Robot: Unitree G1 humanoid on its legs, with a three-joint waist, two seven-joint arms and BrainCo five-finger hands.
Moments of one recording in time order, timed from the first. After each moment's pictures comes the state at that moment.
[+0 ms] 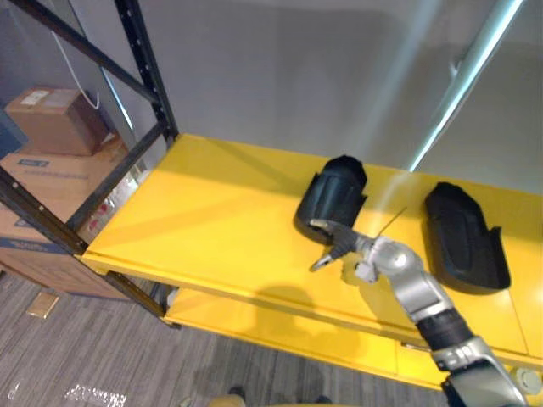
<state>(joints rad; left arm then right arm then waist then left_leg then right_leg) 0.29 0.15 0.22 0.88 -0.30 0.07 0.10 -0.41 -0.47 0.29 0.11 -0.28 0.25 0.57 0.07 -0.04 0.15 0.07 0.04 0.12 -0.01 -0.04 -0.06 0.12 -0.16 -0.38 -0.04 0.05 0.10</state>
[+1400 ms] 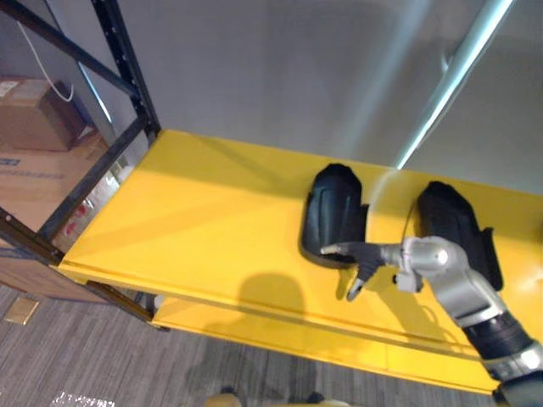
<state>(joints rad) 0.24 0.19 0.17 0.98 -0.30 0.09 0.06 -0.35 -0.74 0.30 -0.10 -0.21 0.19 0.93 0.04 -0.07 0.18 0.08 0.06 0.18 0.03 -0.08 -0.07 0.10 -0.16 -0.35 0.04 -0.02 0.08</state>
